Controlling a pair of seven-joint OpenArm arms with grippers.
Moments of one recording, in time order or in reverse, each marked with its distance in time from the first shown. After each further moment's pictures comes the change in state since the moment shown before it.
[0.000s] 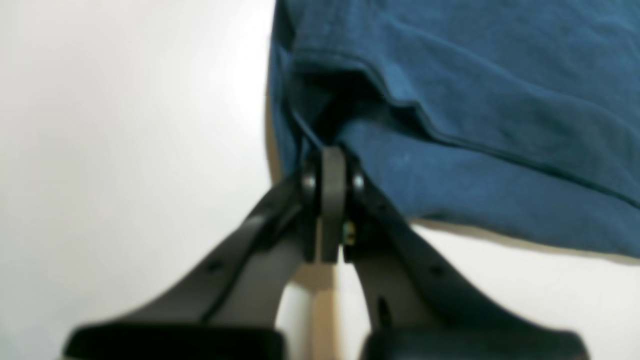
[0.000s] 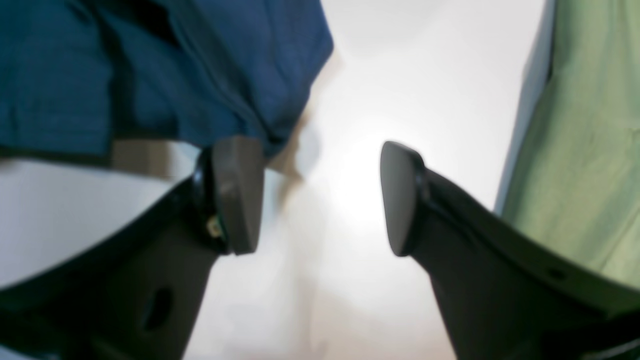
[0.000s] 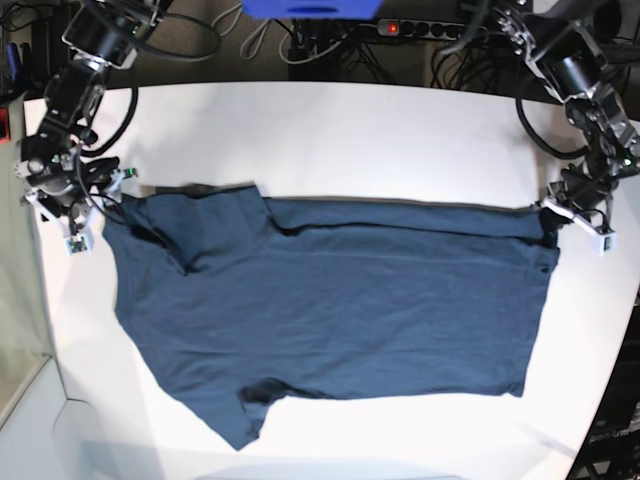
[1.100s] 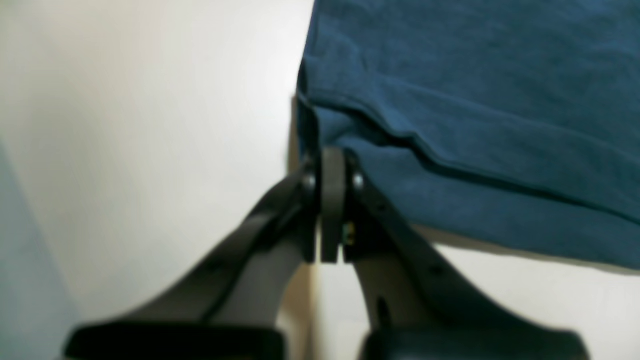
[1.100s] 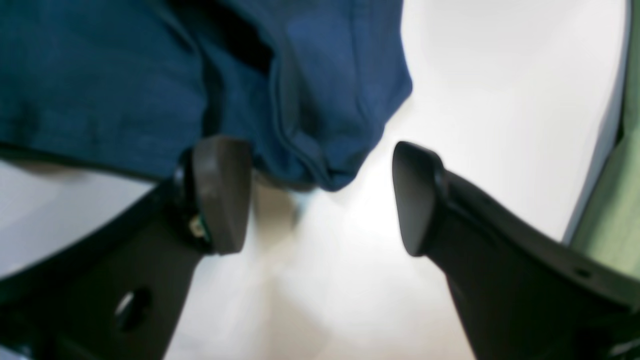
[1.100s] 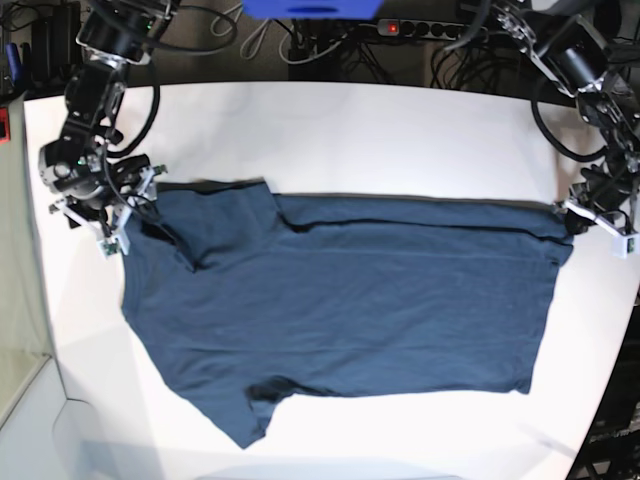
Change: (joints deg) left arm 1.2 0.3 -4.2 9.0 0.4 0.0 4.1; right arm -0.8 -1.9 -6.3 0.1 0.0 0.0 0.0
